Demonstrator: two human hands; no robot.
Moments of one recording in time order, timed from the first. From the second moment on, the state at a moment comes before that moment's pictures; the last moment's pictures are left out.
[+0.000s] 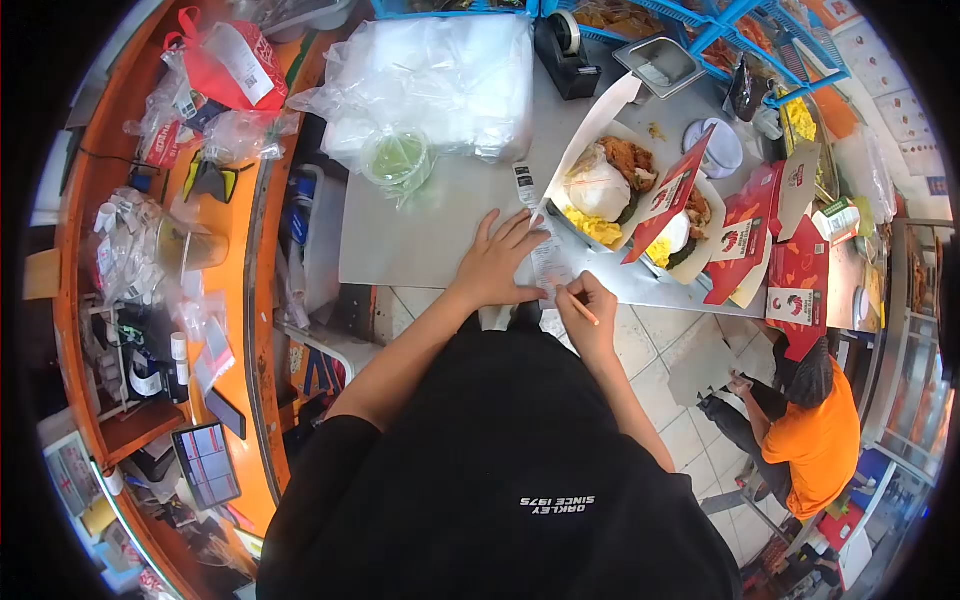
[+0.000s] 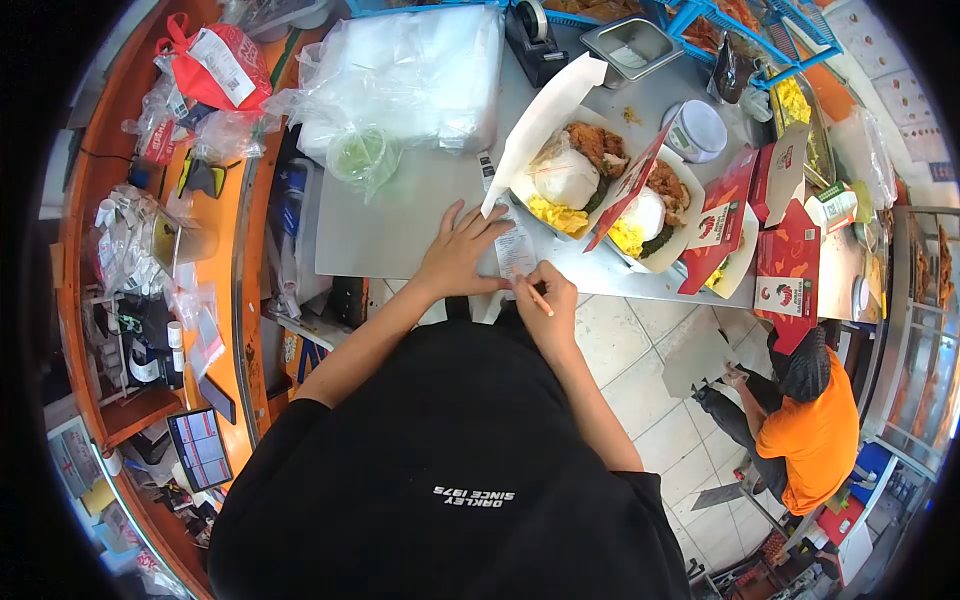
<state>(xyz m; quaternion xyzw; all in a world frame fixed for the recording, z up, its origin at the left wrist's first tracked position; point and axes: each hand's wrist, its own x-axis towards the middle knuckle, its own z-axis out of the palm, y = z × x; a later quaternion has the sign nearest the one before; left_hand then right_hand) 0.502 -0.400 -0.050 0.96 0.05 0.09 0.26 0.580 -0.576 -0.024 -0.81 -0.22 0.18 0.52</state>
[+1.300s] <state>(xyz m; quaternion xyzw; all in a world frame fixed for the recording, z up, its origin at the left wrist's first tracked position) 0.502 -0.403 -0.052 0.96 0.08 0.13 0.23 0.579 -0.564 -0.019 -0.77 -0.23 0.21 0.55</state>
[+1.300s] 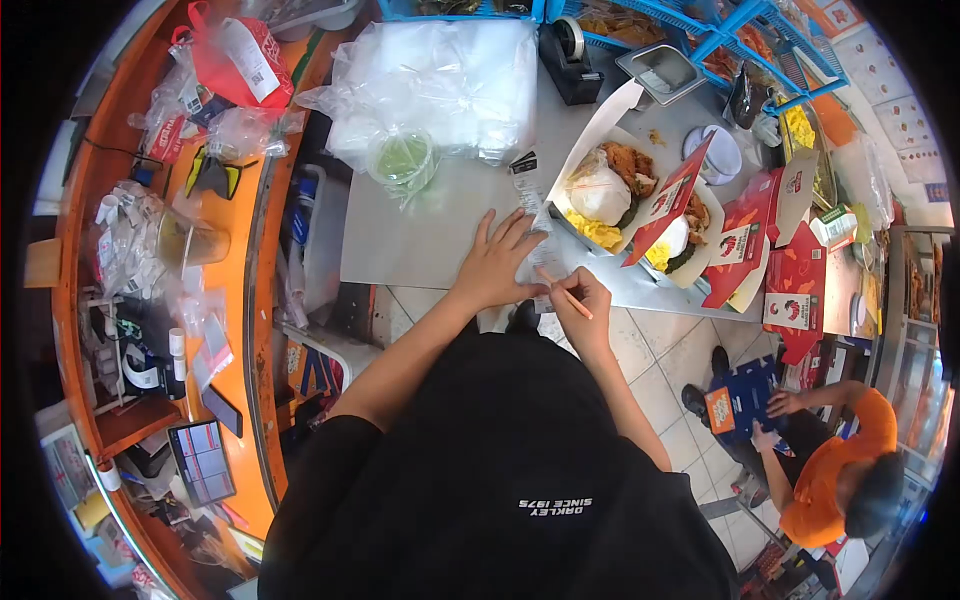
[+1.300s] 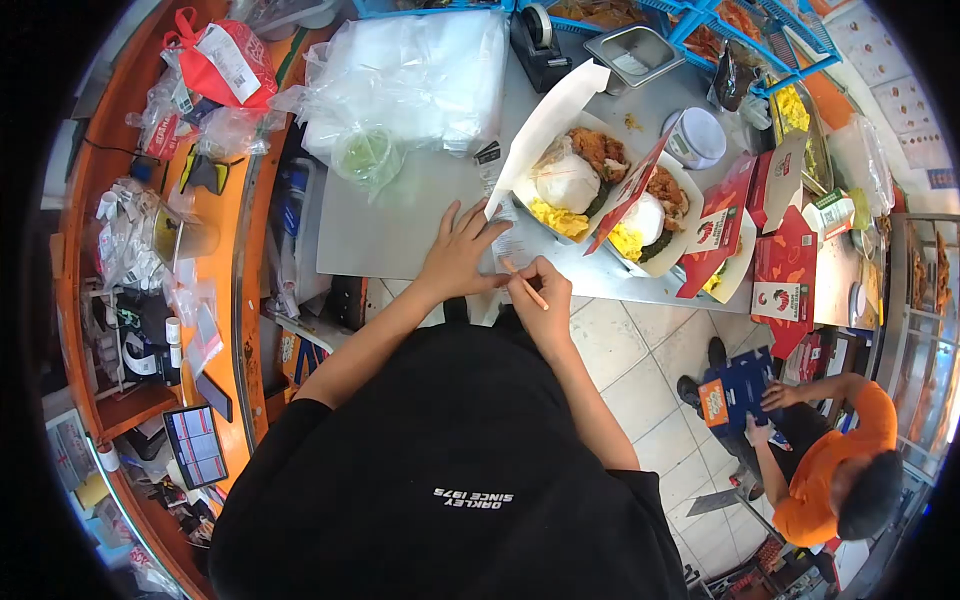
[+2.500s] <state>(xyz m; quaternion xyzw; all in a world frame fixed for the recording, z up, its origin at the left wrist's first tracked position) 0.508 -0.405 -0.065 0.98 0.05 0.06 0.16 0.790 -0.728 0.023 -0.81 -0.03 -0.44 0.39</state>
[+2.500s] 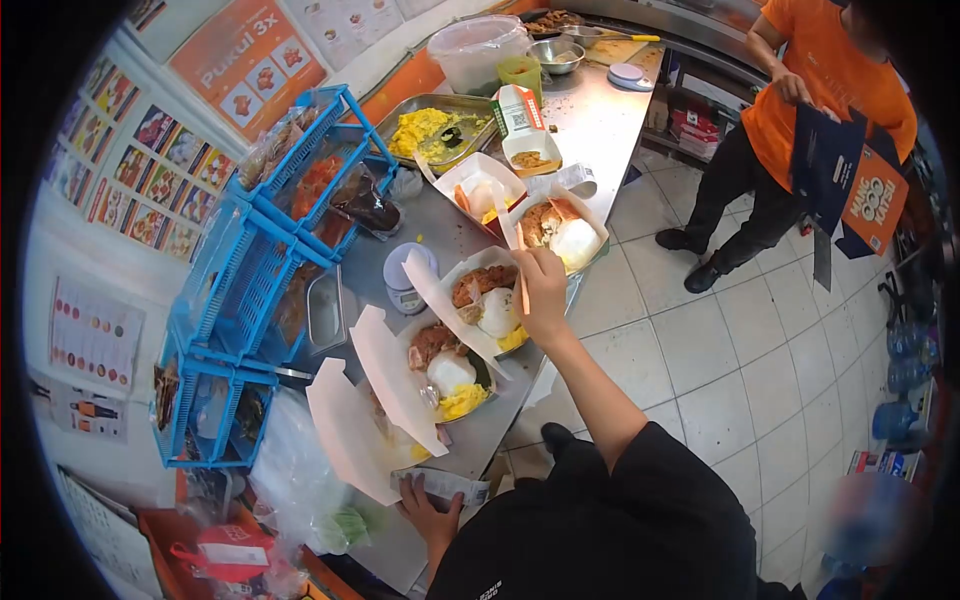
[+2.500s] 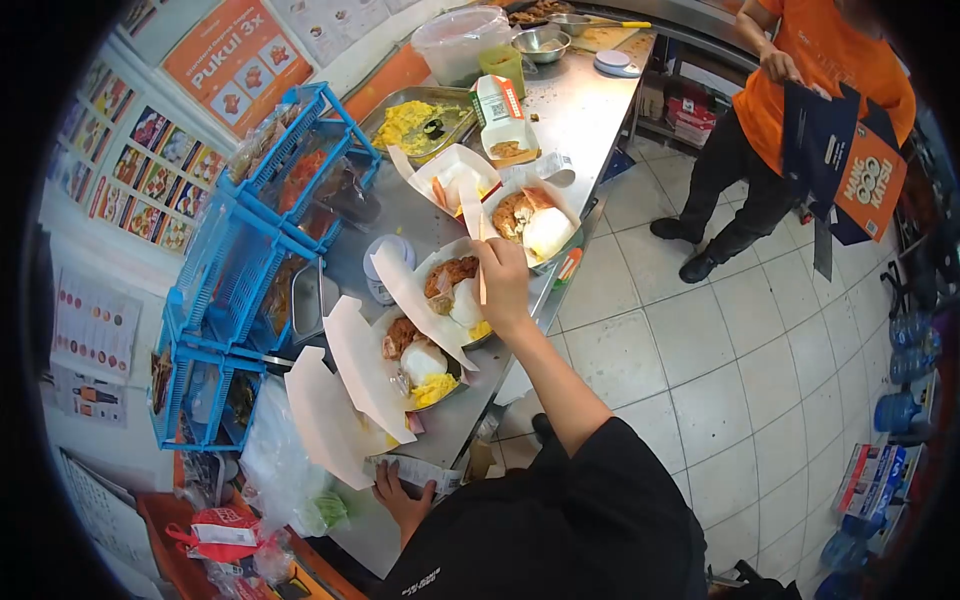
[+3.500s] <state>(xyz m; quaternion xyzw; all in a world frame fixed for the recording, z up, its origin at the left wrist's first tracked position) 0.500 -0.403 -0.058 0.96 0.09 0.12 0.23 0.584 -0.579 -0.022 -0.76 -0.21 0.21 0.58</state>
